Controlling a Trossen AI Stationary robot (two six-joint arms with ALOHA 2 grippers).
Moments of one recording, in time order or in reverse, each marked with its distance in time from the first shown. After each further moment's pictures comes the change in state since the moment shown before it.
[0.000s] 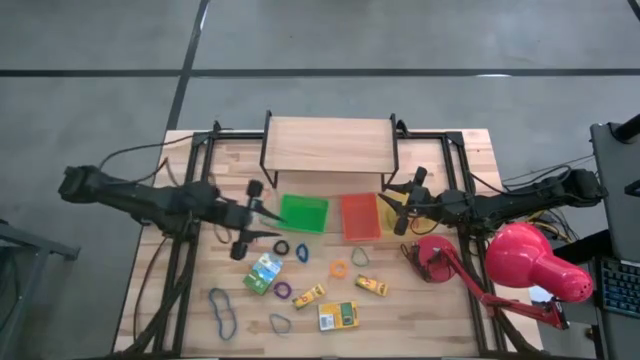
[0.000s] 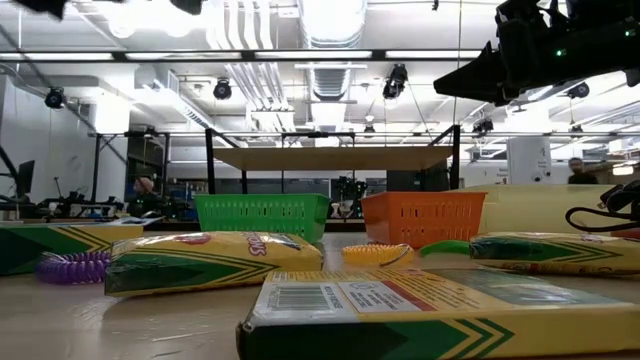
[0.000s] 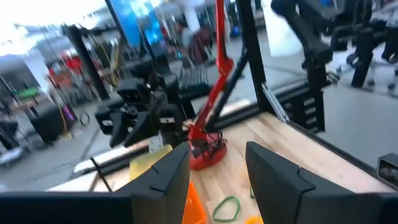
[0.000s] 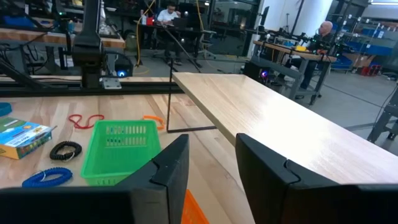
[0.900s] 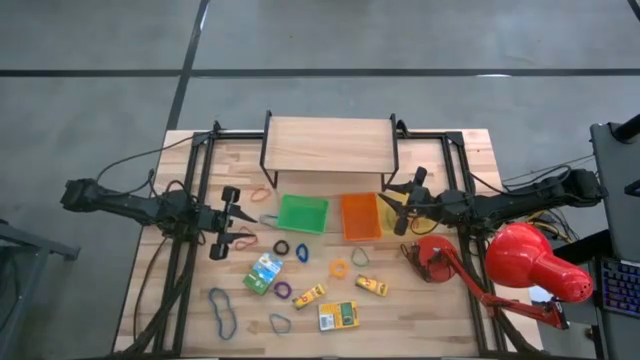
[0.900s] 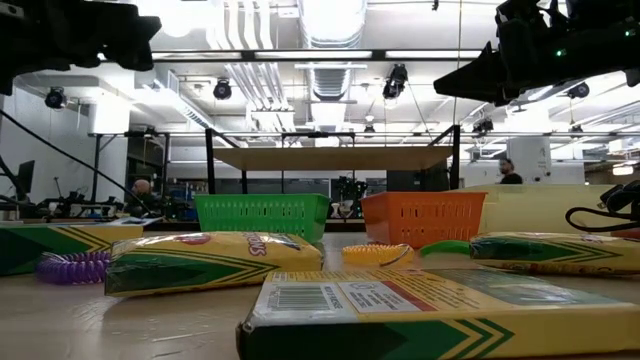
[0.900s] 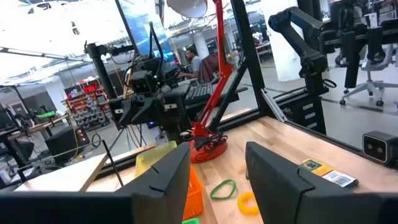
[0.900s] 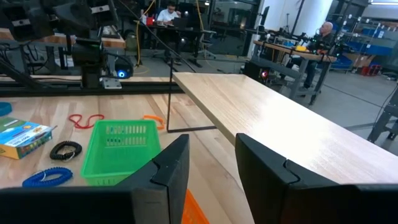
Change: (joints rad) left arm 0.000 -0.434 -0.418 0.107 -0.003 0.003; right arm 0.000 0.000 0.000 0.000 0.000 0.000
